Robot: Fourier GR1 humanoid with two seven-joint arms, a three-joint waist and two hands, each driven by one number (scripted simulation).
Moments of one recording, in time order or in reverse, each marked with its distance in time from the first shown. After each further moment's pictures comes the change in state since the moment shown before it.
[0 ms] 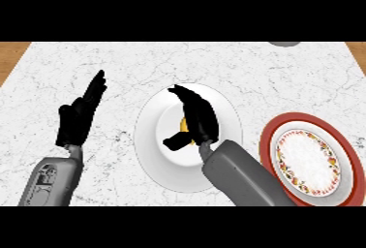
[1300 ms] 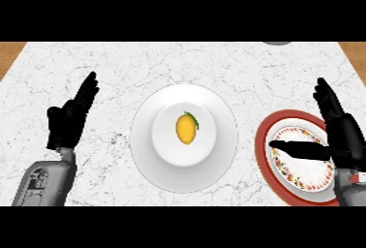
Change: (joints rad) left arm 0.026 0.008 0.038 -0.026 0.006 -0.016 0.008; right arm 0.548 -0.386 -0.539 -0.536 -0.472 0.185 -0.343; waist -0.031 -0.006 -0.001
